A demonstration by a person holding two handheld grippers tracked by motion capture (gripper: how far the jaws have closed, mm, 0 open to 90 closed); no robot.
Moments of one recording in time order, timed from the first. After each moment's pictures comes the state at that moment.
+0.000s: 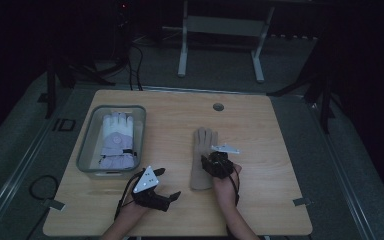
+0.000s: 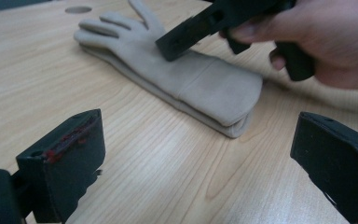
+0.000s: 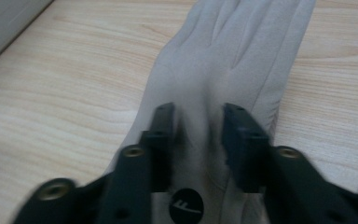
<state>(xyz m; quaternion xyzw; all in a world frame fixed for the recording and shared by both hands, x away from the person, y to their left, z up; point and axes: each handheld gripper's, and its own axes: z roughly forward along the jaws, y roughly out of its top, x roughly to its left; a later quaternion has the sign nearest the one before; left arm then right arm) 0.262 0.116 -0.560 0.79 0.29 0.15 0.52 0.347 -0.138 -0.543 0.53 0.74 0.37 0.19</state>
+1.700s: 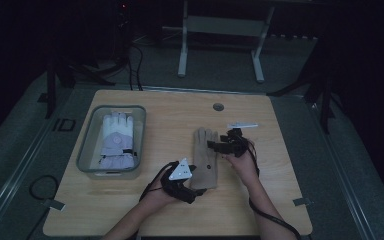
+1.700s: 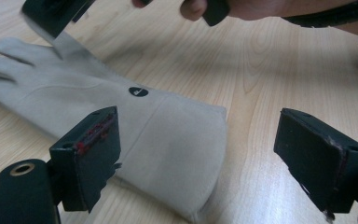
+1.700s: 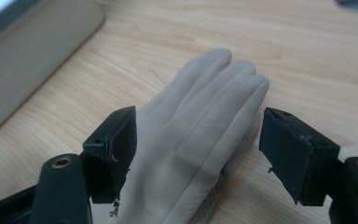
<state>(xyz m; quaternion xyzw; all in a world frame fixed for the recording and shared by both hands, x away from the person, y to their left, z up) 0.298 0.036 -0.542 0.85 0.18 0.10 0.49 0.423 -0.191 -0.519 0.46 0.78 0.42 0.08</state>
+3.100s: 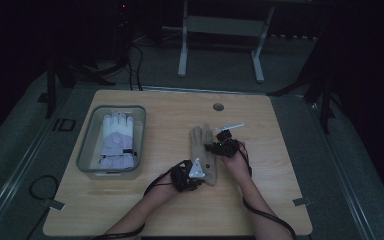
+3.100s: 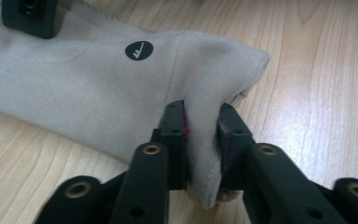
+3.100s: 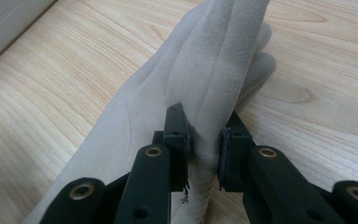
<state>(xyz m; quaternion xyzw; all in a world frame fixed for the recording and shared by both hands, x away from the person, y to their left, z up) 0.319 0.011 -0.552 0.92 0.16 0.12 0.34 0.429 -0.167 -0.535 0.43 0.82 0.36 0.07</state>
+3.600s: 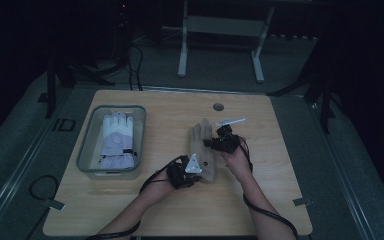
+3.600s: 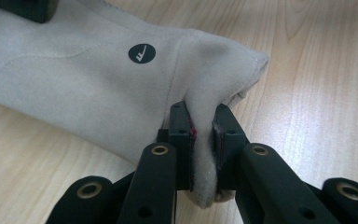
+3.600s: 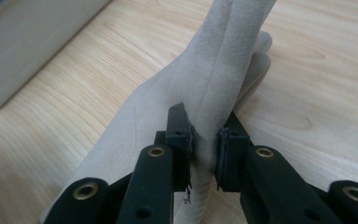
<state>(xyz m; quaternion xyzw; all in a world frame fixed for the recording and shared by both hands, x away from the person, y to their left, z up) 0.316 0.024 -0.524 0.92 0.16 0.12 0.34 0.426 -0.161 -0.504 0.42 0.82 0.38 0.07</state>
